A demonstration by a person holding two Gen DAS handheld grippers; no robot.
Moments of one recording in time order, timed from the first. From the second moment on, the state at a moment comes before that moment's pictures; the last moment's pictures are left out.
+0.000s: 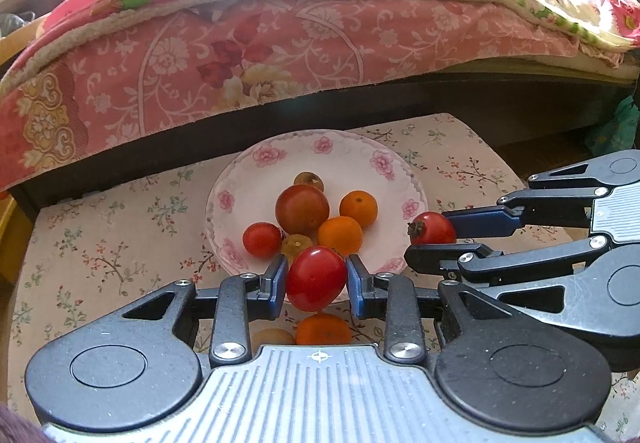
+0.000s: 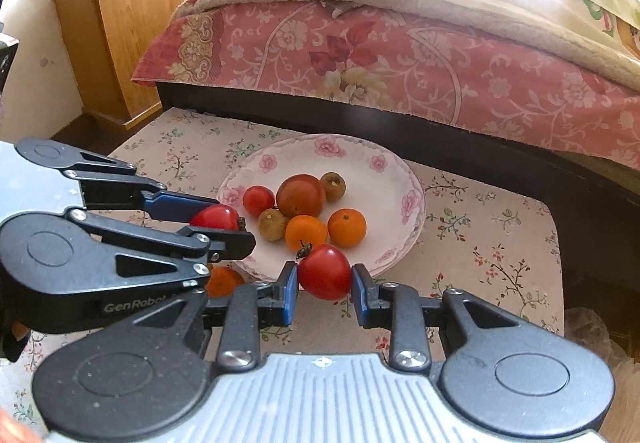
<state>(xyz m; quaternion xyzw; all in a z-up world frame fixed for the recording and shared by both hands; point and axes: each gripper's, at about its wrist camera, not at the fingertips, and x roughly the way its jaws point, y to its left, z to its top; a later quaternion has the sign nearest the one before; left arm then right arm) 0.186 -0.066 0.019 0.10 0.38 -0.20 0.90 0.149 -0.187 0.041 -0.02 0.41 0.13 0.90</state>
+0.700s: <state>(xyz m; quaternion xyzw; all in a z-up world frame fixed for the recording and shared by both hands) 0.197 -0.067 0.008 0.10 0.39 -0.19 0.89 0.161 -0.185 0.032 -0.04 0.41 0.12 0.90</state>
